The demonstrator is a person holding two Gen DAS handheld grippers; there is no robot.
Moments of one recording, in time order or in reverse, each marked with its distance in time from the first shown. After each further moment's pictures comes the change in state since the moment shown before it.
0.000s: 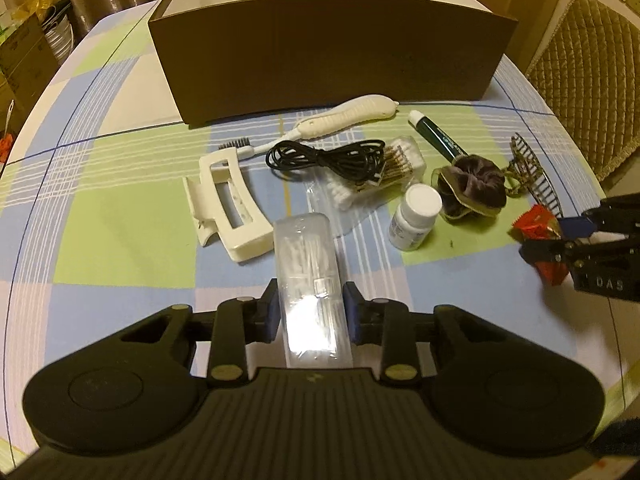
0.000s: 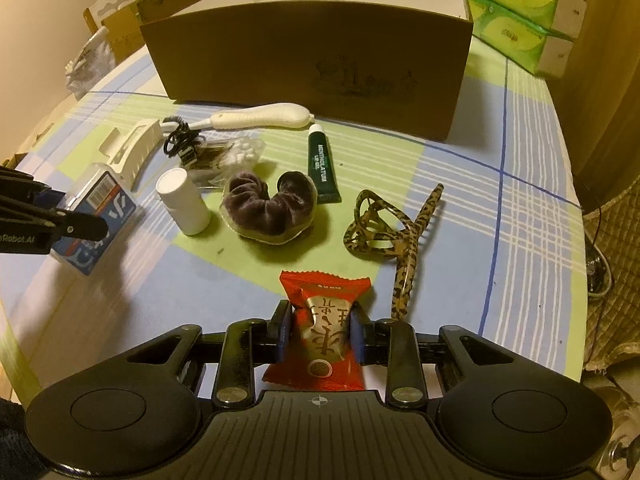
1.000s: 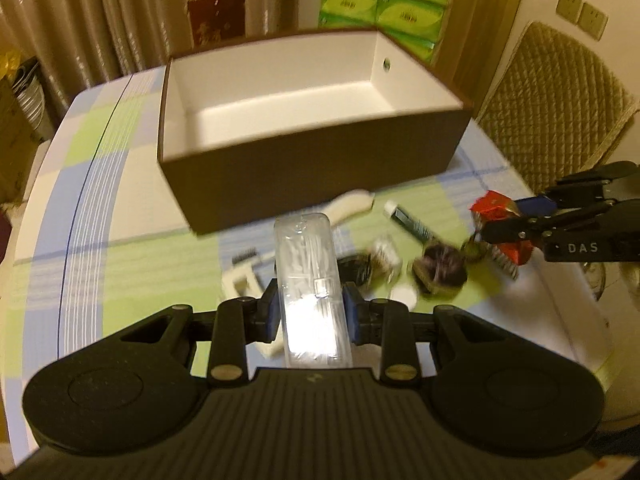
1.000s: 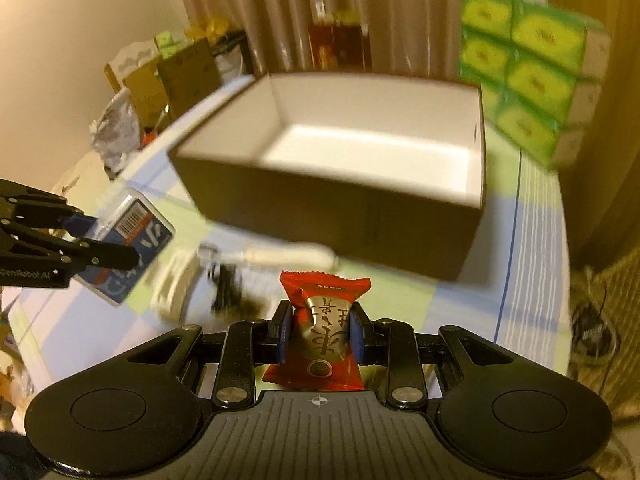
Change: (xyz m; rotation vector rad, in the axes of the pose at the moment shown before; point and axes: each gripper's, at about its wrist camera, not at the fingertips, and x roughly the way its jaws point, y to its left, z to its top) left arm -0.062 0.023 0.073 0.116 -0.118 -0.103; right arm -0.053 0.008 0.112 -0.004 -0.158 0.077
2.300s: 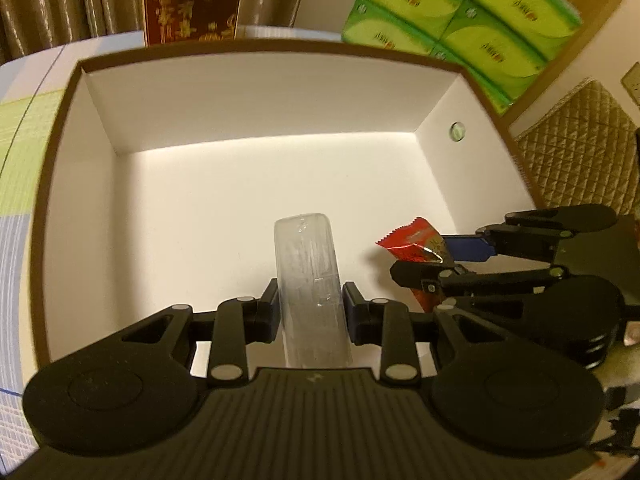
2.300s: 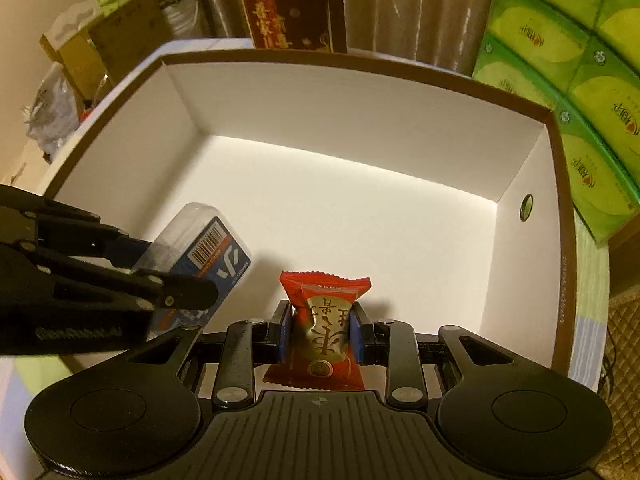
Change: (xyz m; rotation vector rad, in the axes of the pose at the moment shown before) left arm 0.184 0.054 0.164 -0.159 0.175 -0.144; right arm 0.174 -0.062 0.129 0.020 0.246 -0.069
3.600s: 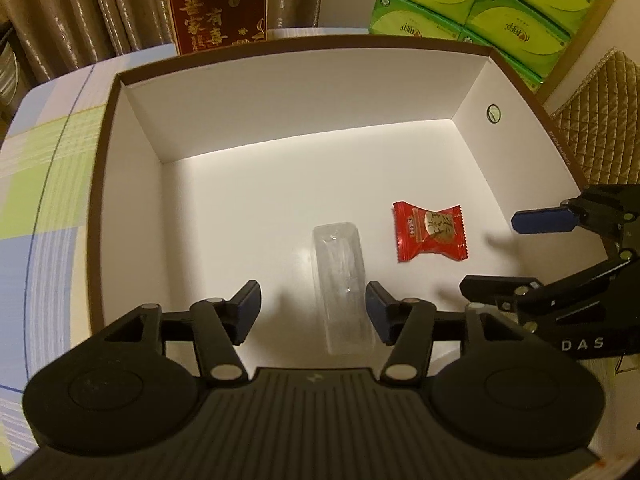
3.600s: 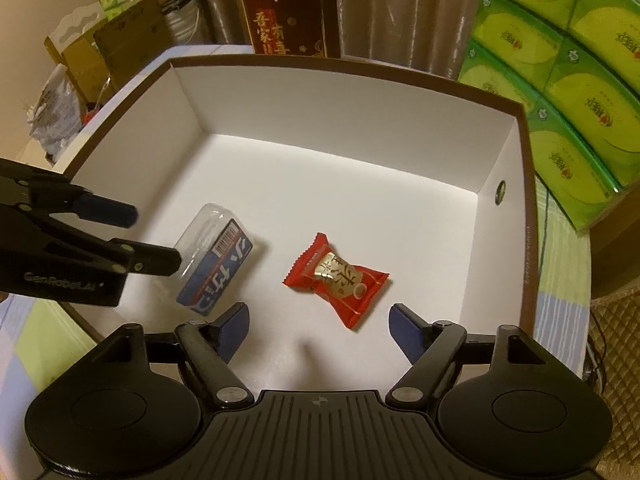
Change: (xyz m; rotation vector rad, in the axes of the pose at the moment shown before) left arm -0.014 0.004 -0.007 0.074 -0.005 0.137; right arm -0.026 0.004 -0.019 -0.002 -0.038 -0.011
